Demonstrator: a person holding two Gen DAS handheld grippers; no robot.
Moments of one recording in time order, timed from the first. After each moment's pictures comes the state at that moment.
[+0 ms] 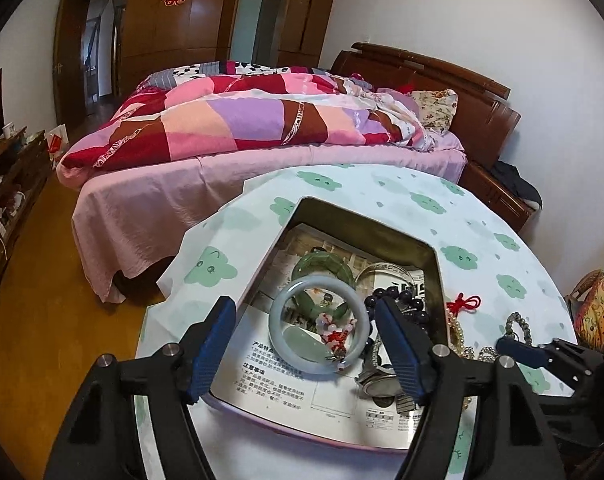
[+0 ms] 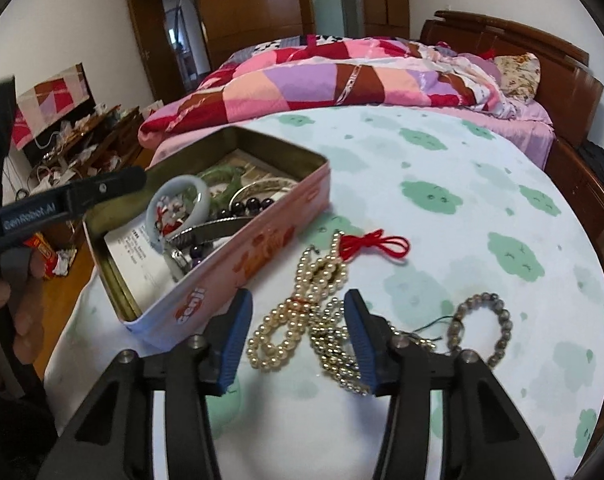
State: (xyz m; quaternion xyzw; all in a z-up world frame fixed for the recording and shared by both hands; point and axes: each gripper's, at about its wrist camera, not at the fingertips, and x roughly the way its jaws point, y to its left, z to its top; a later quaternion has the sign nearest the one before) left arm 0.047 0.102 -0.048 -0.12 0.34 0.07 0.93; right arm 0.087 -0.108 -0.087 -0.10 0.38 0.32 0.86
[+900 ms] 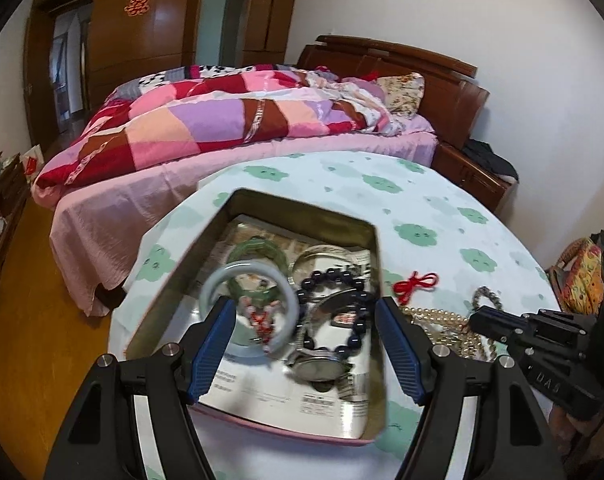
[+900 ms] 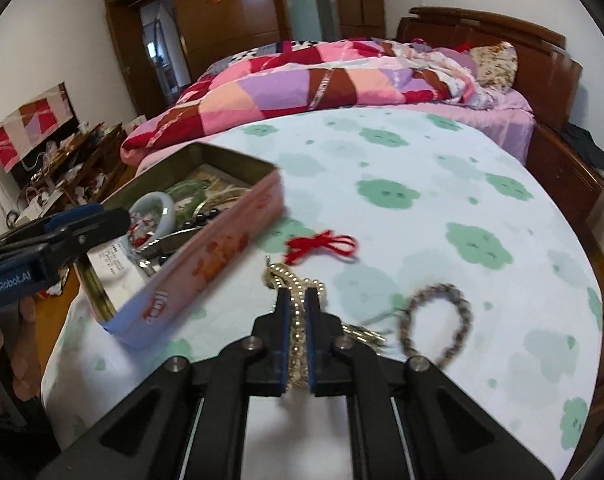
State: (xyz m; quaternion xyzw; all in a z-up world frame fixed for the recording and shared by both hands) left arm 0.045 0.055 -0.041 -0.09 0.35 0.02 0.93; right arm 0.090 -0.151 -0.080 -0.06 0.38 0.28 0.88
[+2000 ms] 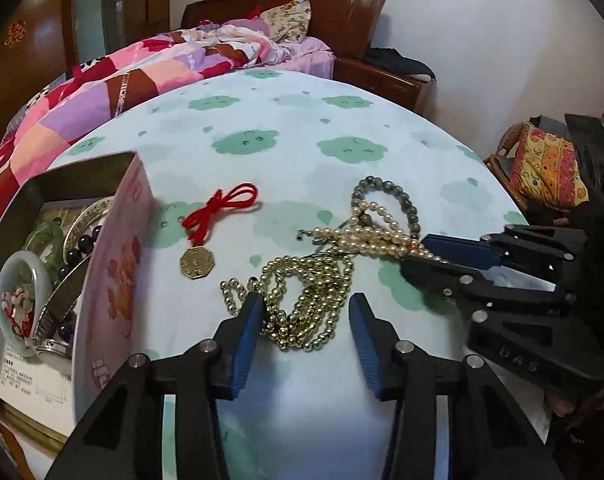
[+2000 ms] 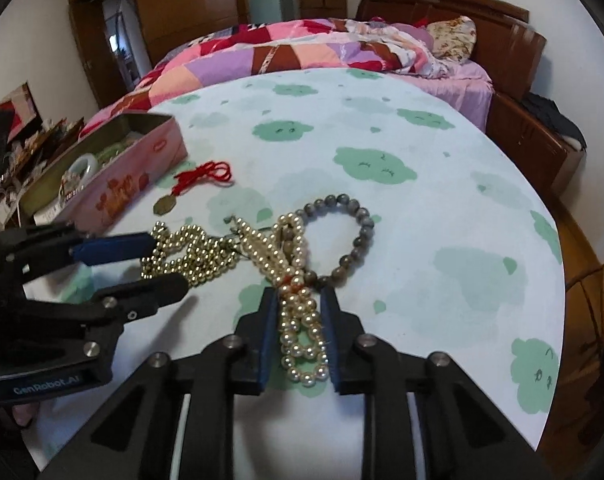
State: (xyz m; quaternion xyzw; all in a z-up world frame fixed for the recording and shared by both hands) left arm 0.071 -0.083 -0.093 0.01 0.43 -0.14 0.89; right arm 0.095 -0.223 -0.114 -0.08 0.41 0.23 0.88
